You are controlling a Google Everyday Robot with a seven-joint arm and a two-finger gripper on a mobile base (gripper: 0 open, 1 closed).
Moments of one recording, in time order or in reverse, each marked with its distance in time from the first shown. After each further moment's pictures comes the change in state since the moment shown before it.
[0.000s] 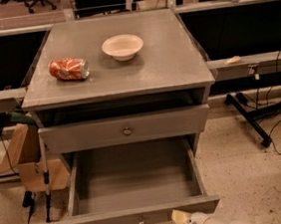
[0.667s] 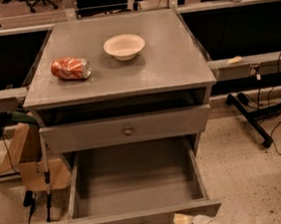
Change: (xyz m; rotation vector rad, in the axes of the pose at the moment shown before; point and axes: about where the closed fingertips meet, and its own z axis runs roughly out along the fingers) arm 0.006 -0.004 -0.005 0.006 0.018 -0.015
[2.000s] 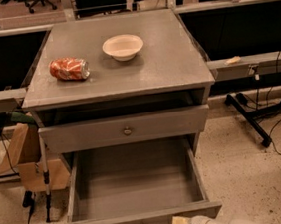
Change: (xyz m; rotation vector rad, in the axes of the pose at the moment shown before) arm 0.012 0.005 0.000 -0.016 0.080 -0.023
